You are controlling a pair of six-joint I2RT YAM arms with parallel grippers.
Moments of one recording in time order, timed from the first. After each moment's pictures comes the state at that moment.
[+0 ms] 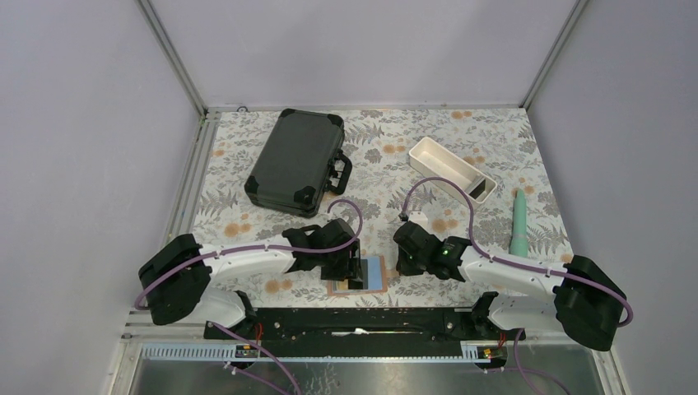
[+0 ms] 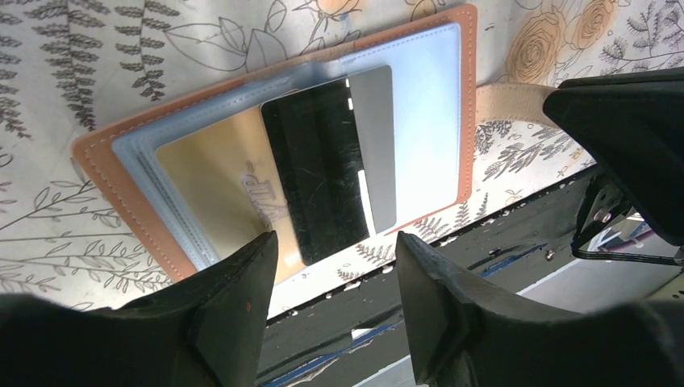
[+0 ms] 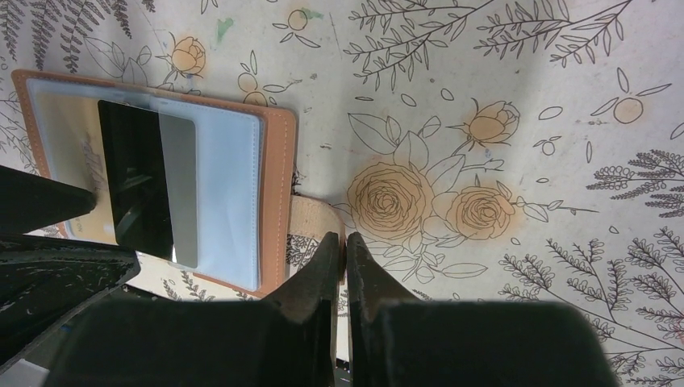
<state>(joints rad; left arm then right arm) -1.03 1.37 0.71 -0.38 0.07 -0.98 0.96 1.18 0.56 -0.42 0.17 0.79</state>
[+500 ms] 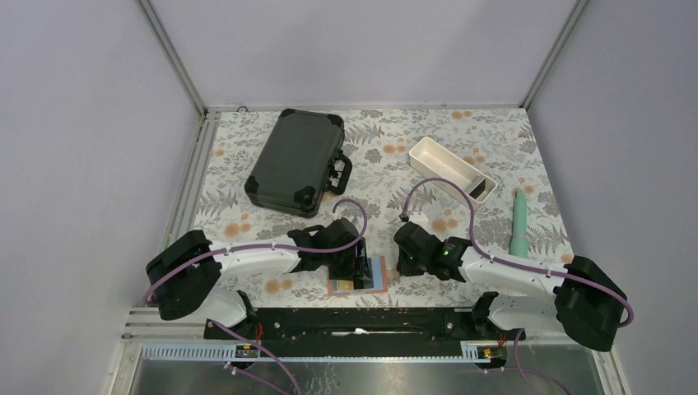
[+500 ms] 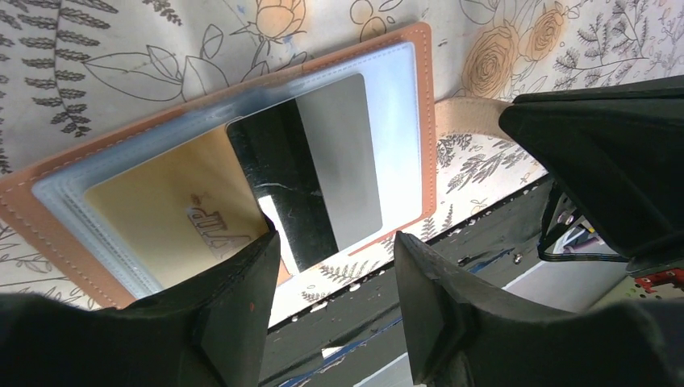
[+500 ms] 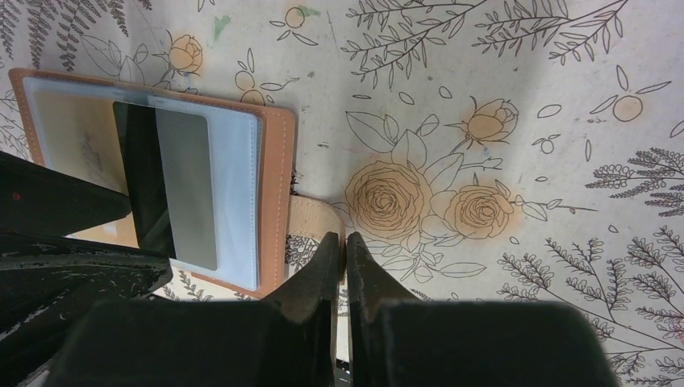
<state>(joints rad) -1.03 1.43 0.70 -0.26 0.11 -1.01 0.96 1.17 0.55 -0.42 0.17 0.79</state>
